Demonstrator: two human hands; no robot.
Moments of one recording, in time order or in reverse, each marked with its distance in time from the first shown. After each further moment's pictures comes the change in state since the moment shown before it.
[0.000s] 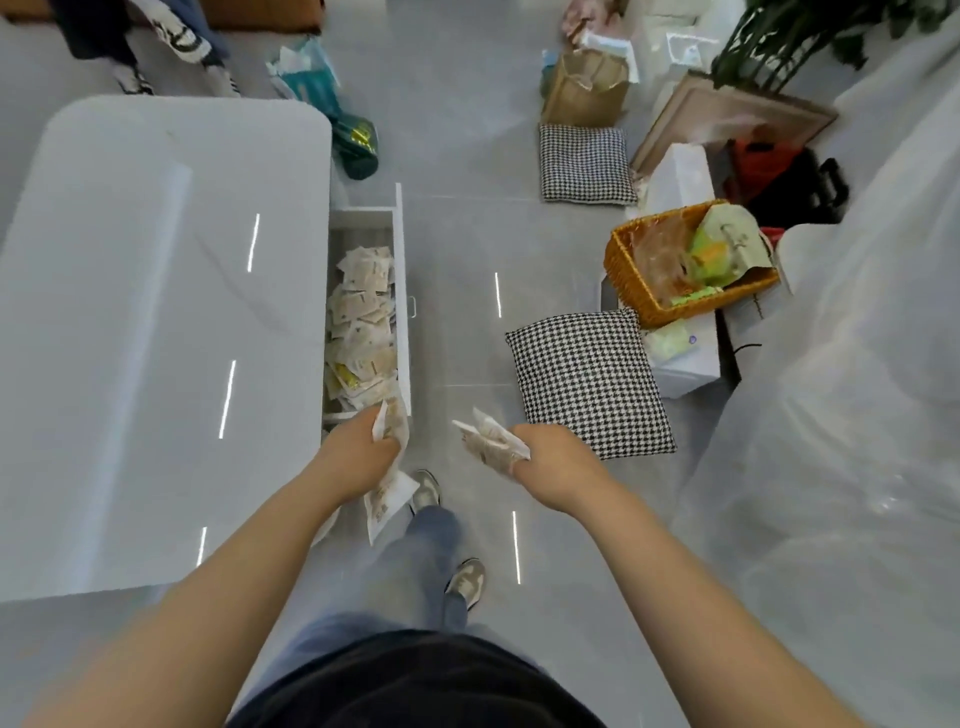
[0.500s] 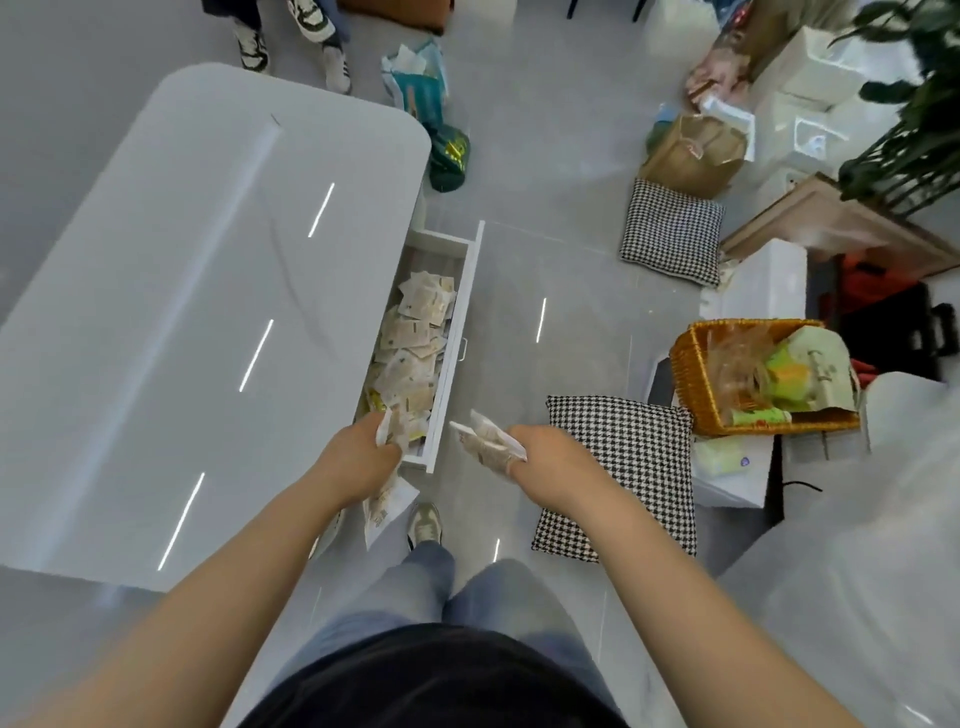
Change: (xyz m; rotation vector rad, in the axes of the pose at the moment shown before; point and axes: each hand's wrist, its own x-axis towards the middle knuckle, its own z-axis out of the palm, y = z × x) left_hand 0.096 0.012 -0.079 -0.189 0.103 -0.145; right_hand 0.154 -0.071 -0.074 -0.161 -0.146 -0.172
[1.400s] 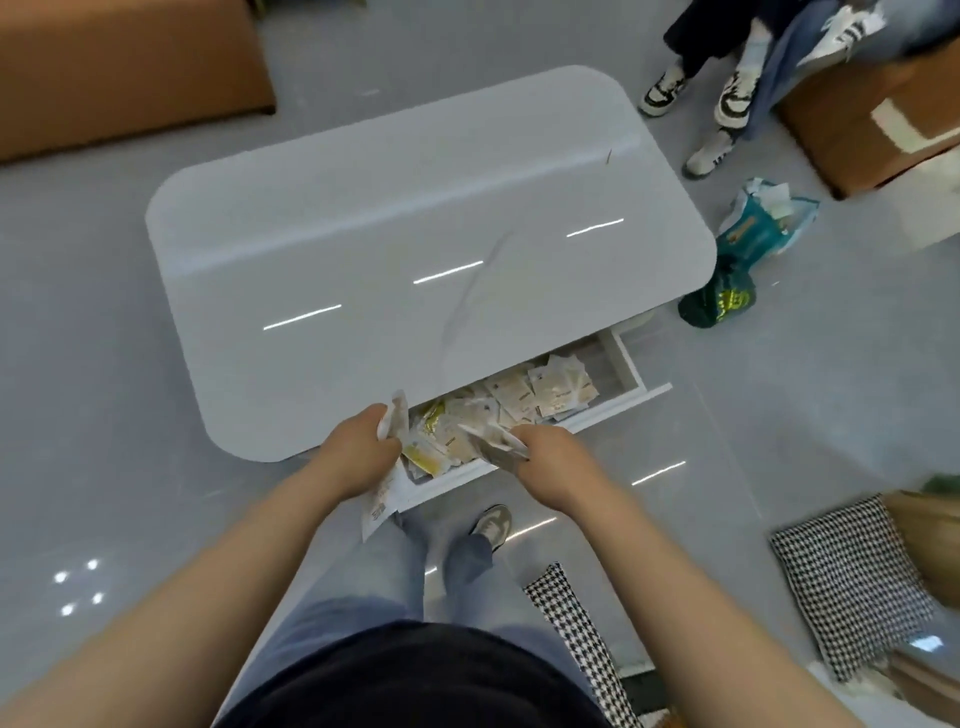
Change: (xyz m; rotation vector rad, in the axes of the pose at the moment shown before) left_hand 0.071 0.053 -0.014 -0.570 0.439 -0.539; right_hand 0.230 -0.072 -0.121 -0.658 -0.396 -0.577
